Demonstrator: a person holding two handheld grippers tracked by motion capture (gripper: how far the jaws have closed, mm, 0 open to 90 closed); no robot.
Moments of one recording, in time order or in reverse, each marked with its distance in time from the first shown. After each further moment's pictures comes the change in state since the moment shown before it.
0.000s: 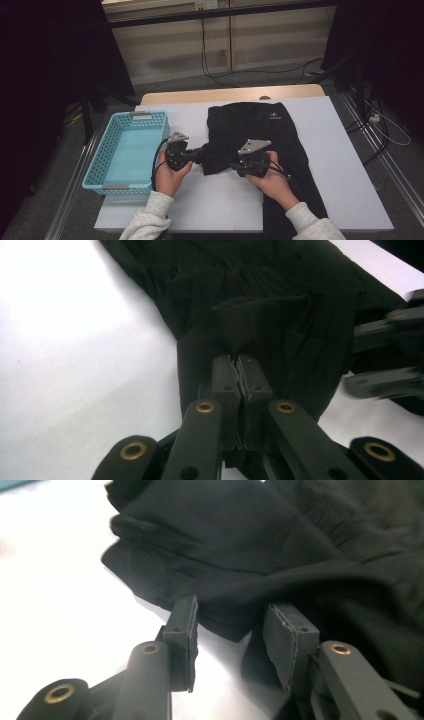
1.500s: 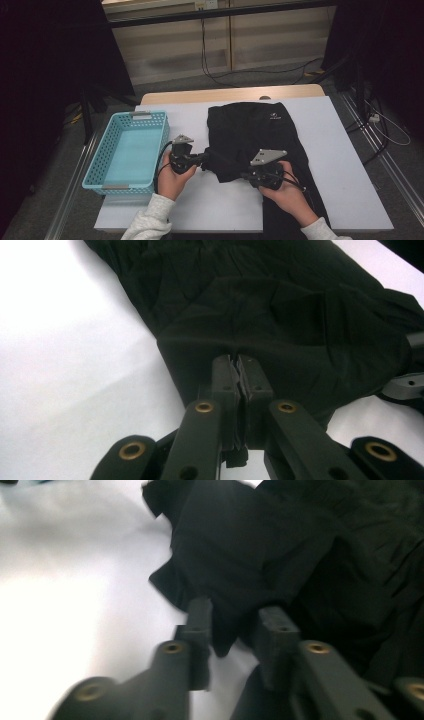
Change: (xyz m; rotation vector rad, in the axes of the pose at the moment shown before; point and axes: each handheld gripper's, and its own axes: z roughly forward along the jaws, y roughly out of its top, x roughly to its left) left arm -0.013 -0.003 0.002 0.072 -0.048 -0.026; right arm 0.013 -0.020 -0.045 0.008 0.030 0.002
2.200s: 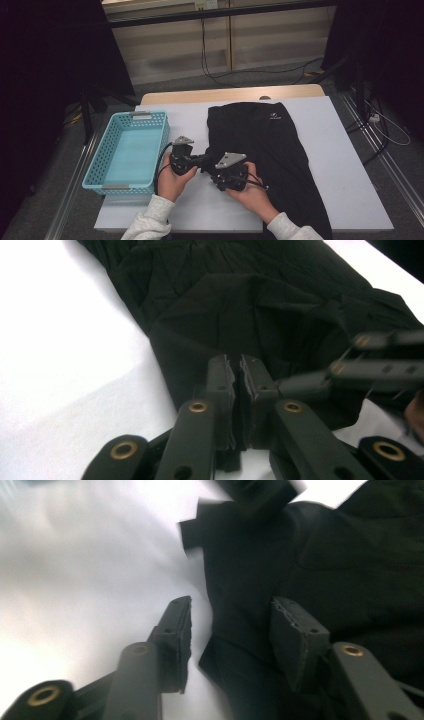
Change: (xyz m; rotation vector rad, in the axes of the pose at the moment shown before) left arm -0.003 -0.002 -0.002 -0.006 -0.024 -0.008; right arm 0.045 0.029 0.072 0.023 -0.008 -0.061
